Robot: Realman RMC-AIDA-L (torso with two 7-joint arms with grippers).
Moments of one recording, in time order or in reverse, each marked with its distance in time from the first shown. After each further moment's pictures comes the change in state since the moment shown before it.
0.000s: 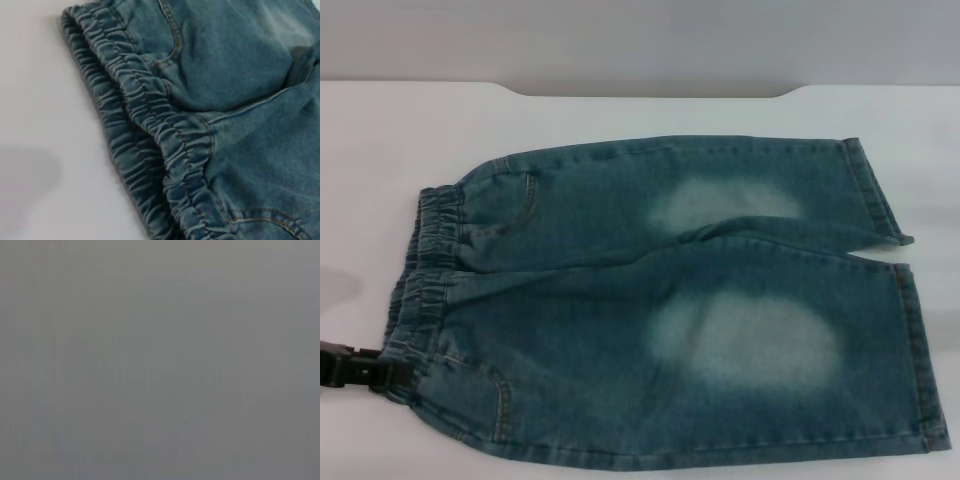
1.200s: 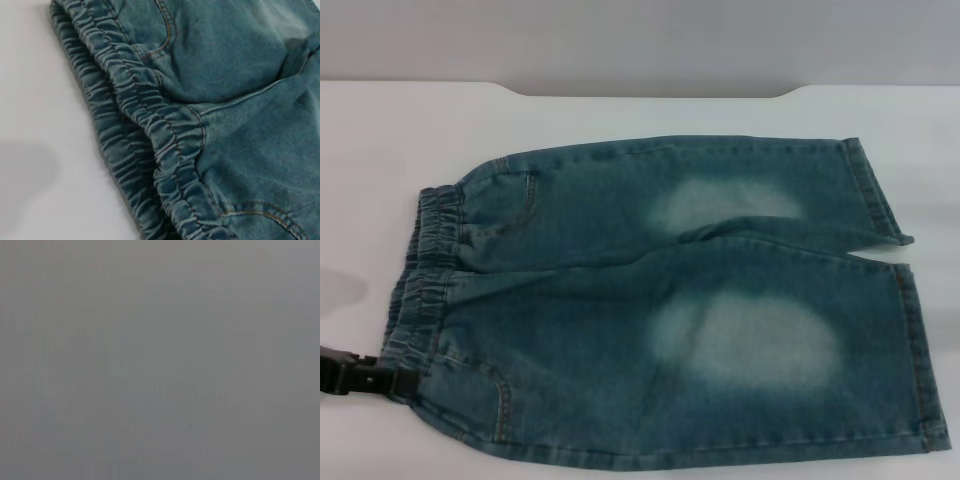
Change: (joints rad) left arm -0.003 -0.007 0.000 0.000 0.014 0.015 0.003; right arm 0.007 0.000 0.000 0.005 0.002 -0.009 0.000
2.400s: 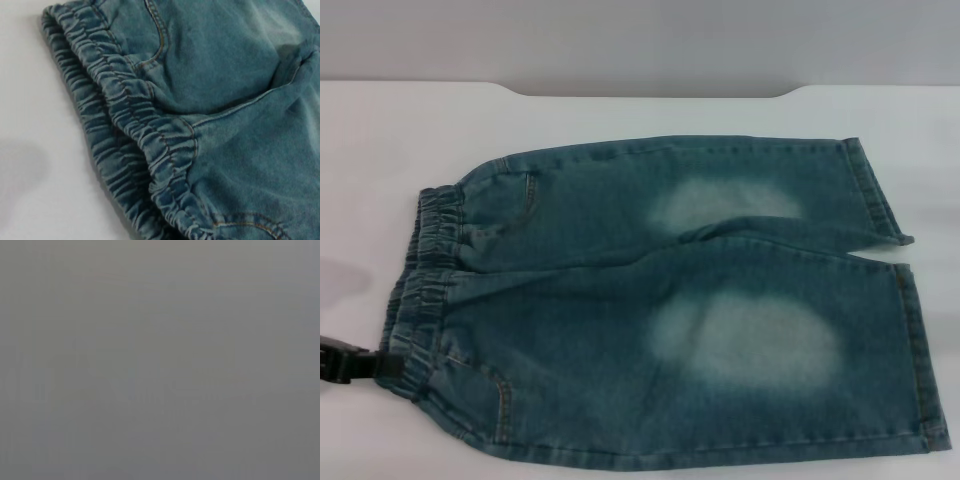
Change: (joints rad) left arm -0.027 0.012 -0.004 -0.011 -0.001 0.018 -0.022; right arm -0.011 -0.003 -0.004 -0.006 0.020 0.000 0.066
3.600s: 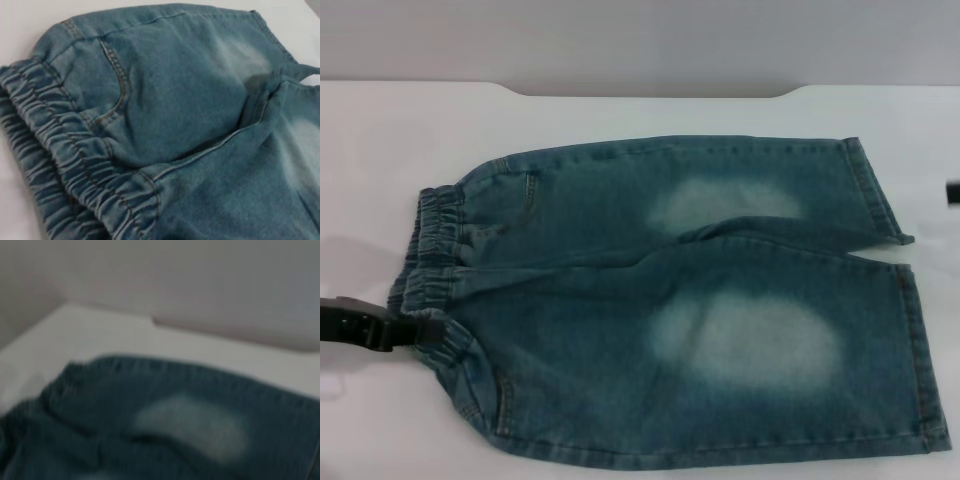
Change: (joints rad) left arm -0.047 -0.049 -0.022 0.013 -0.027 -0.018 0.037; right arm 0.174 -0.166 -0.075 -0.760 -1.521 -0.473 1.476
